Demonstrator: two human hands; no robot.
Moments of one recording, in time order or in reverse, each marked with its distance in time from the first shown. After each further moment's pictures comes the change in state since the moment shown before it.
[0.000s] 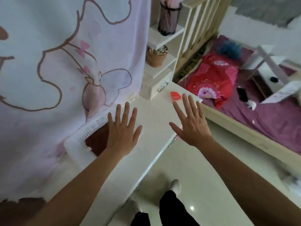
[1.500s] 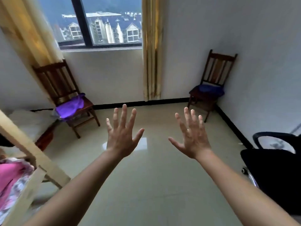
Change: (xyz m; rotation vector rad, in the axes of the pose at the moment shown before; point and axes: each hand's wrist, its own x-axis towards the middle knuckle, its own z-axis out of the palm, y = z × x) left_hand -0.496 1.236 -0.165 -0.588 -0.056 2.209; right_hand -1.122 0.296 -0.230 -0.660 -0.123 2.282
